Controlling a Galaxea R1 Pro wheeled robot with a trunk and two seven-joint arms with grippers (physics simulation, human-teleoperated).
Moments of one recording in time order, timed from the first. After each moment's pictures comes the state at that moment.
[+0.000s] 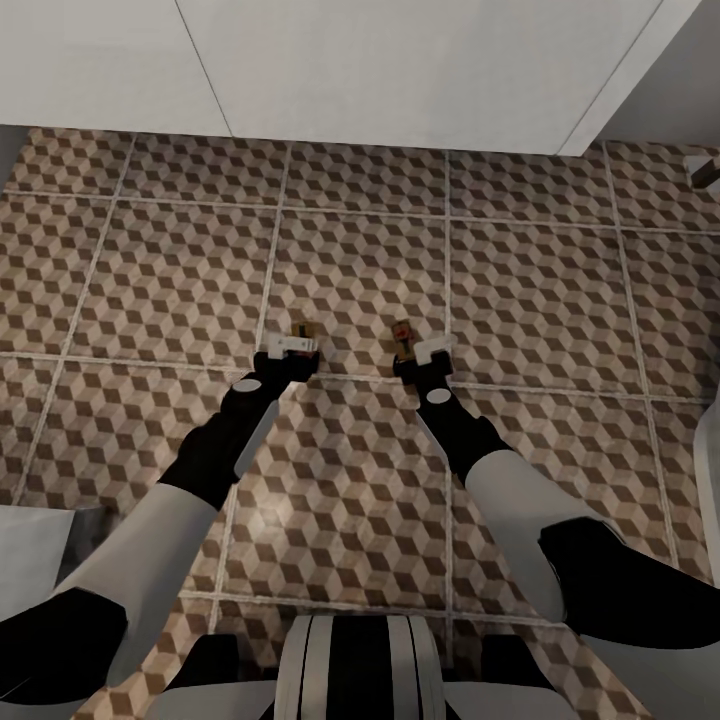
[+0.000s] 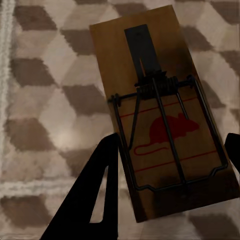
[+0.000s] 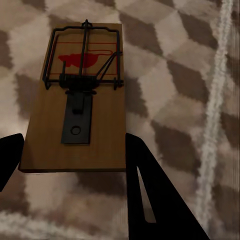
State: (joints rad) left arm -1.02 -0.04 -0.30 -0.98 0.16 0.37 0.16; right arm -1.19 0.17 0.16 -0.44 0.24 -0.02 -0.23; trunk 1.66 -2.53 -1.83
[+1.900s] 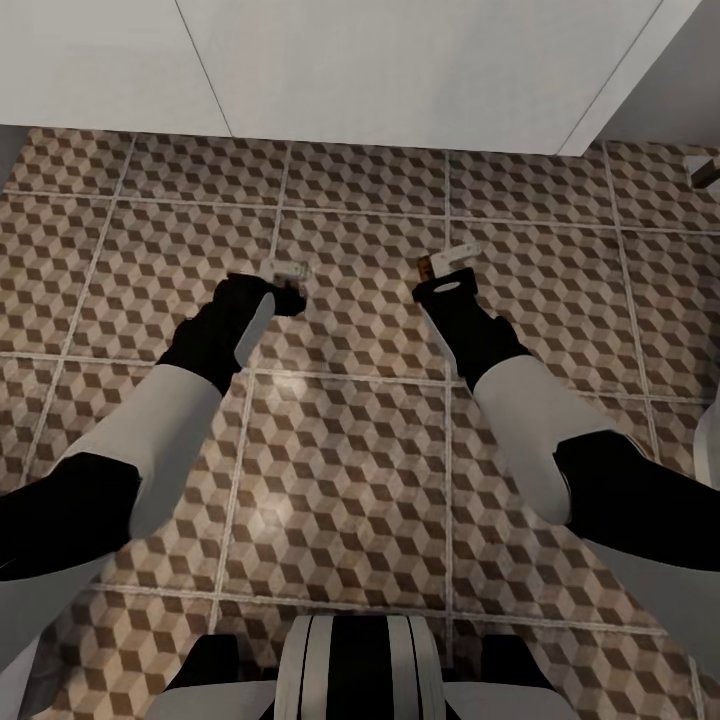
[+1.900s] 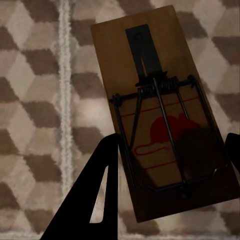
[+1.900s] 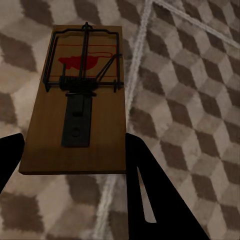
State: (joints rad) left arm -1.44 -0.09 -0.24 -0.71 0.15 0.72 0.22; right arm -1.50 0.17 0.15 -0.48 0.23 0.43 -0.30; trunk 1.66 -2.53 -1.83
